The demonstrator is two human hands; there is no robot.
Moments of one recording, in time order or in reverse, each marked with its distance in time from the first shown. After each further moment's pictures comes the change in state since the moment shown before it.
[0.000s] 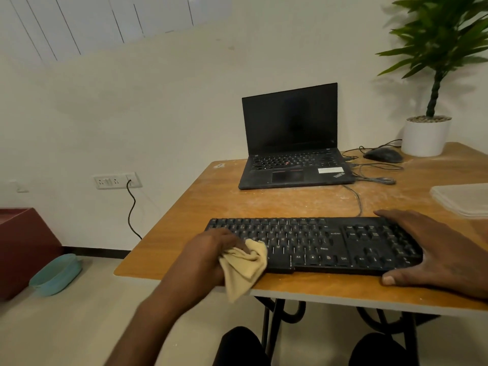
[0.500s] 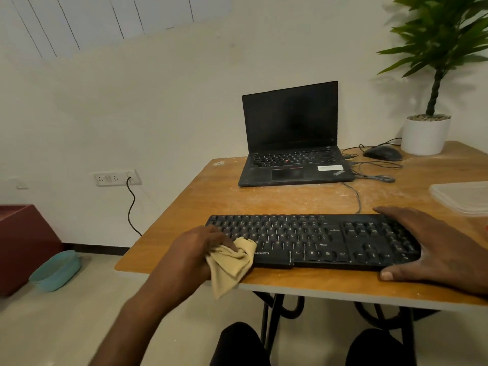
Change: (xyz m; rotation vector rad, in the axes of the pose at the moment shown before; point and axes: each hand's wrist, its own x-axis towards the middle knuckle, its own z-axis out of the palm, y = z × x) left_hand -0.008 -0.019 -0.004 0.035 0.018 -0.032; right_hand 0.000 -0.001 0.000 0.001 0.007 0.004
